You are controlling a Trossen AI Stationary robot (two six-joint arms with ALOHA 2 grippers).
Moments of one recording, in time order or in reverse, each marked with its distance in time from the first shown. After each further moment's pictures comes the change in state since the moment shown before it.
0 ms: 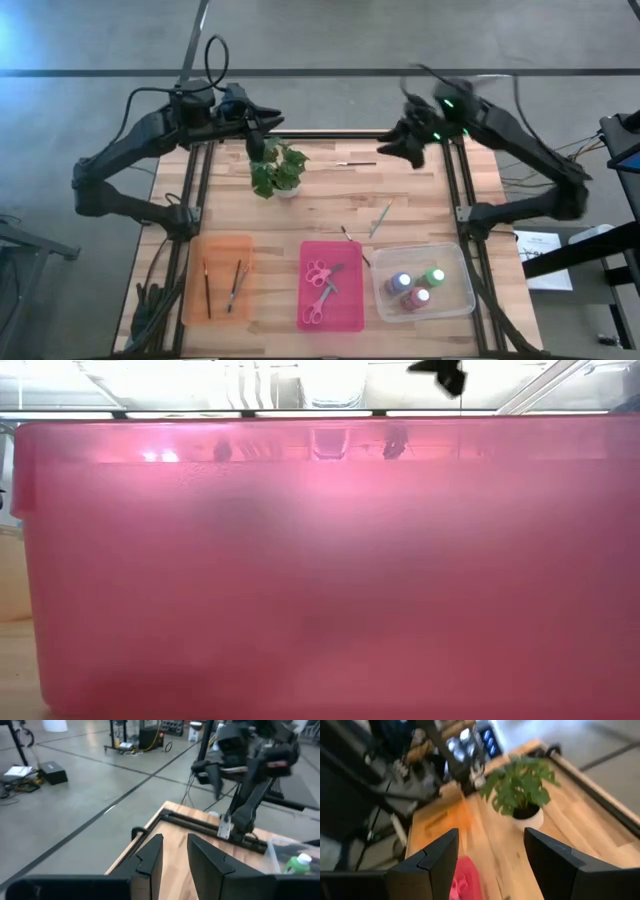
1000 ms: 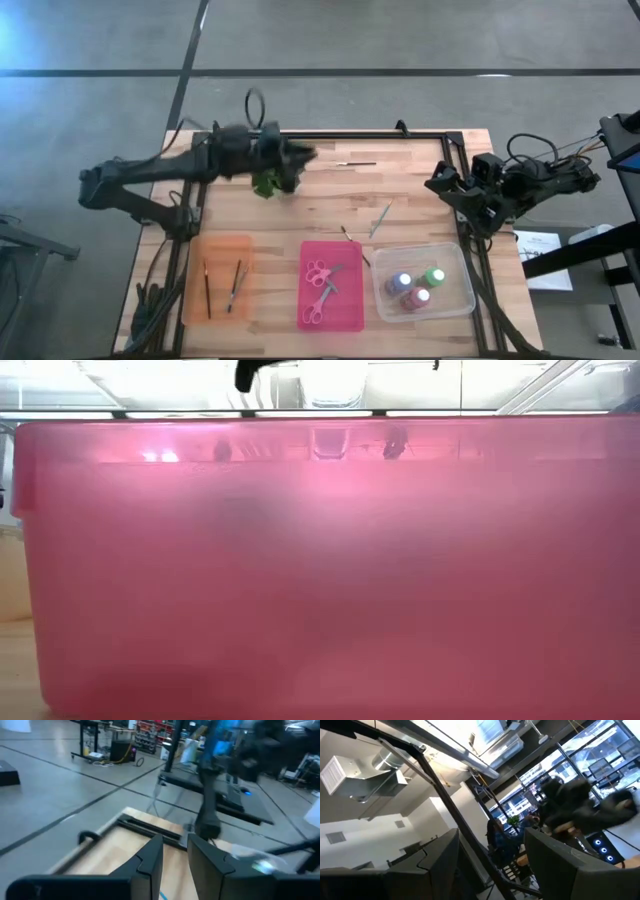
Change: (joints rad) left arm -0.204 0.043 -0.405 0.573 -0.052 -0.146; right arm 0.892 -0.507 -0.618 1.031 0.757 0.306
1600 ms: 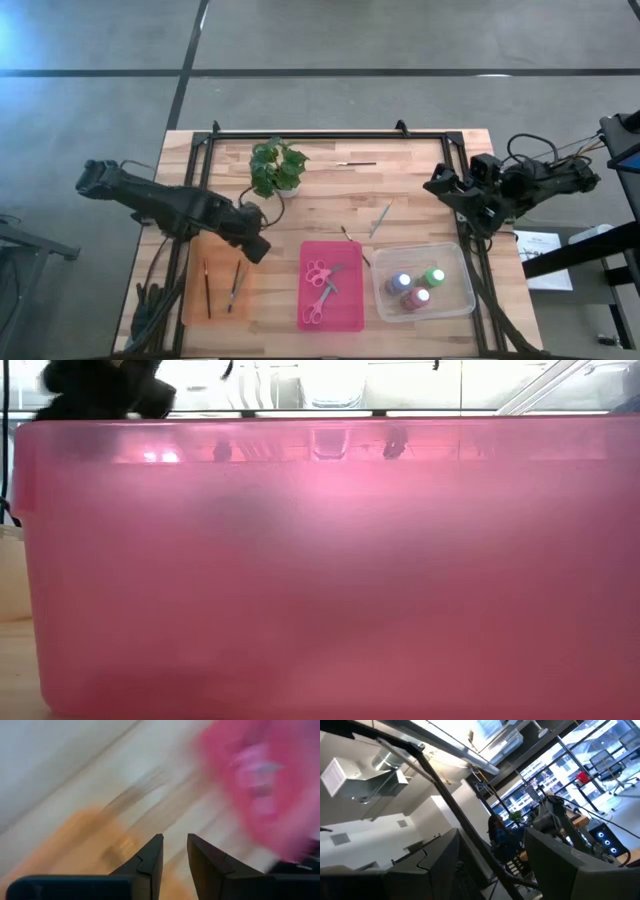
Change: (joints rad) left arm -0.419 -0.034 -0.158 -0.957 0.096 -0.962; right arm 0.000 -0.004 0.000 -0.024 -0.003 0.045
